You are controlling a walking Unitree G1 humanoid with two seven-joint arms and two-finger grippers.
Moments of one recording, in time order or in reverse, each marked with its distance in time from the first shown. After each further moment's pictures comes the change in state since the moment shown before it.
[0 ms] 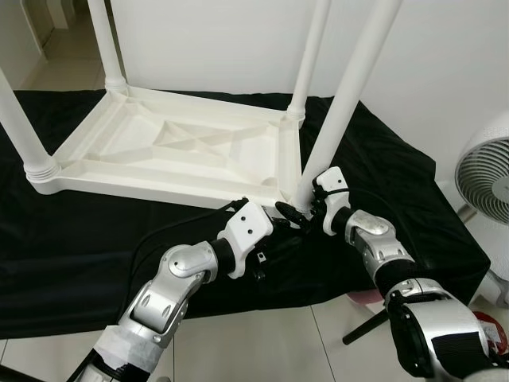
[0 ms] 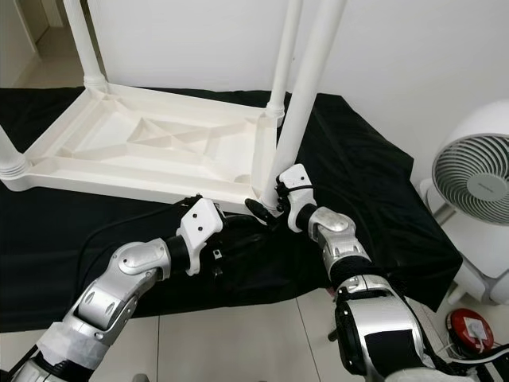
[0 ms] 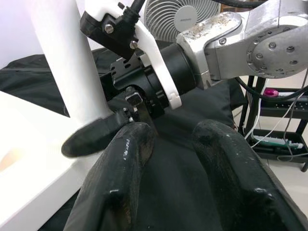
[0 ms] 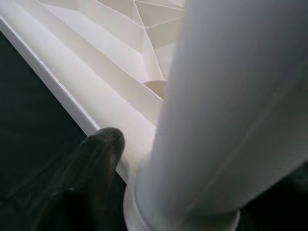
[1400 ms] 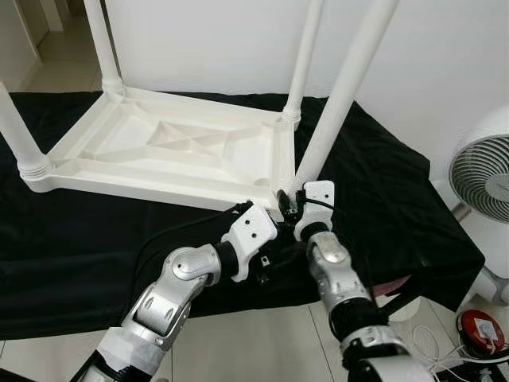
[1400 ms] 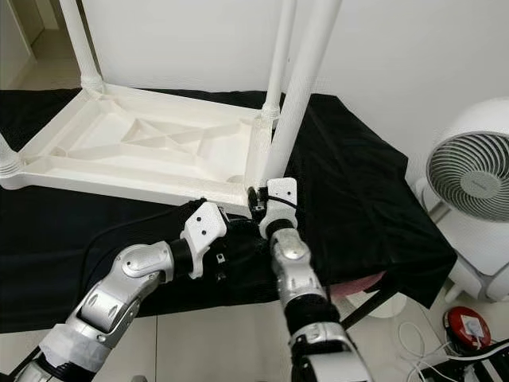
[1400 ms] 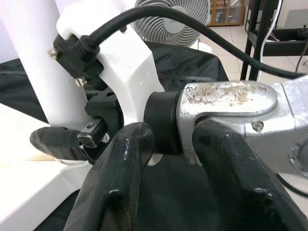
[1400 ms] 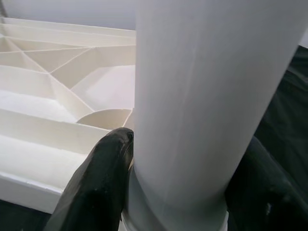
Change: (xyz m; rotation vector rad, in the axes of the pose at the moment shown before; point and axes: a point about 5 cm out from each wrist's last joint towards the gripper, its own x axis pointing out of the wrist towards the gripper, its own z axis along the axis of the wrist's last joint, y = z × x) left arm 0.004 -0.007 -0.001 -0.001 -0.005 -0.031; right arm 0.010 0.056 -0.002 0.233 -0.160 -0.660
